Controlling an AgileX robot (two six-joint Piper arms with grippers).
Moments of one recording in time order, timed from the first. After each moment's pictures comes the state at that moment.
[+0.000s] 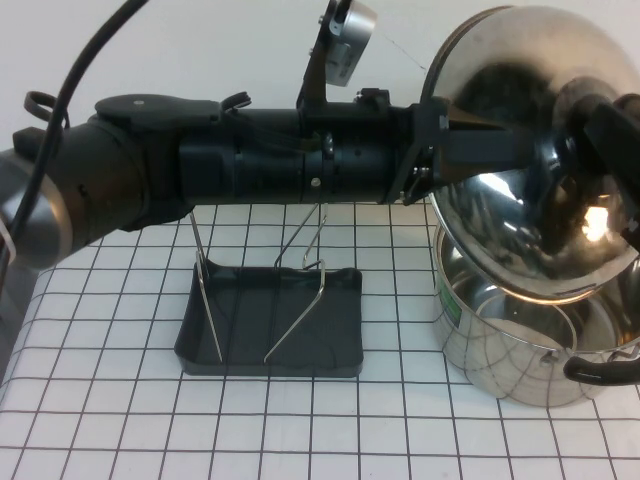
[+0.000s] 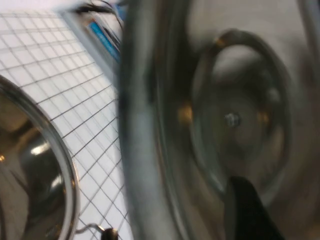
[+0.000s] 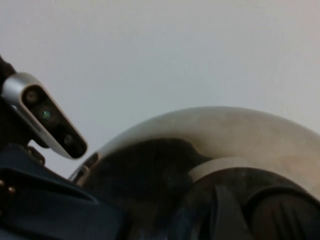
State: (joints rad) right arm 0.31 1.09 -0.53 -0.30 -0.70 0.38; left arm -0.47 1.70 -1.35 -1.68 0.98 0.91
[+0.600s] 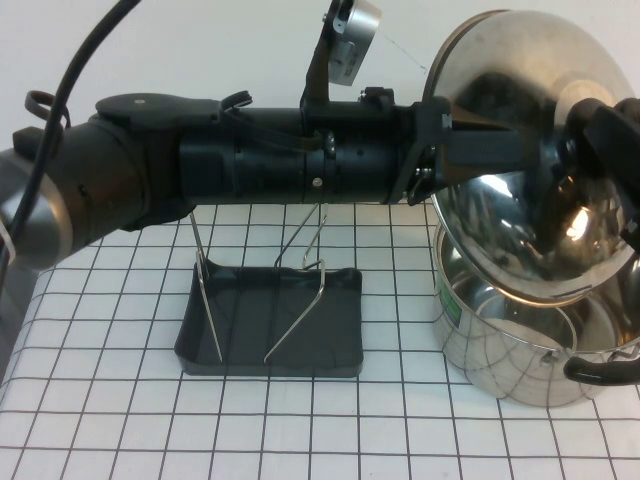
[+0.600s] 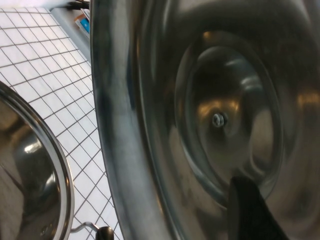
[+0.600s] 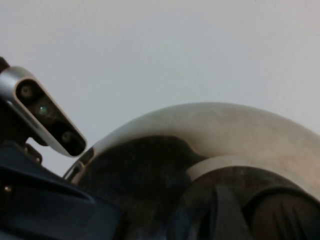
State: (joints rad) right arm 0.31 1.10 -0.53 -0.31 -0.69 0.40; left arm -0.48 1.70 -1.35 -1.69 1.00 0.91
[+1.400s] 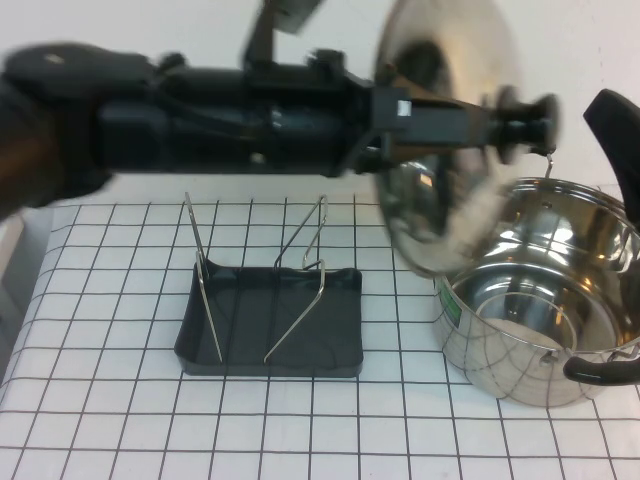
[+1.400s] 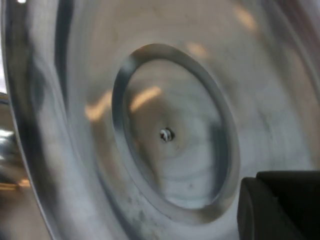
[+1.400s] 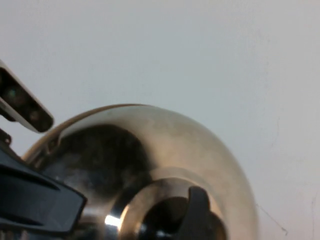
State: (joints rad) right arm 0.31 1.07 -0.53 -0.32 -0.74 0.42; left arm -0.42 1.56 -1.35 -1.51 0.96 0.89
